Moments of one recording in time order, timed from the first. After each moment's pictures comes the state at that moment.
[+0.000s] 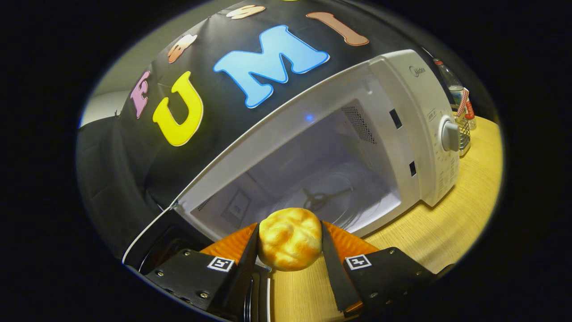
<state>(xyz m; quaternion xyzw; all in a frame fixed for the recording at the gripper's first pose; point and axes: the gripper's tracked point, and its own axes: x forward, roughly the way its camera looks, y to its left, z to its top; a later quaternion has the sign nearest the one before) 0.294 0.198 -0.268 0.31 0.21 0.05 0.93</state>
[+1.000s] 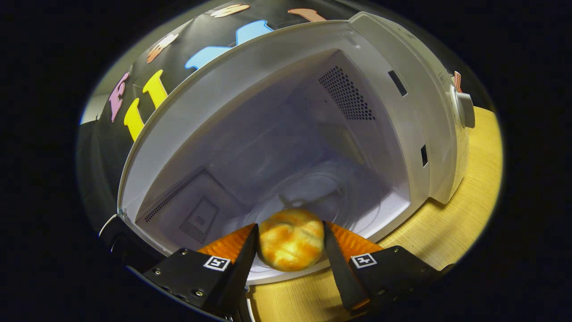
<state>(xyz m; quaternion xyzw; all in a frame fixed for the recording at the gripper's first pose) 0.344 0.187 -0.316 0.31 0.21 -0.02 0.93</state>
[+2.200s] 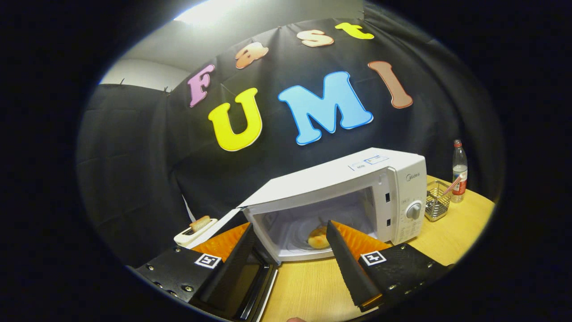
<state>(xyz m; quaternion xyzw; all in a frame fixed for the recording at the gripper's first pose) 0.167 0.195 -0.130 0.15 0.10 0.13 0.97</state>
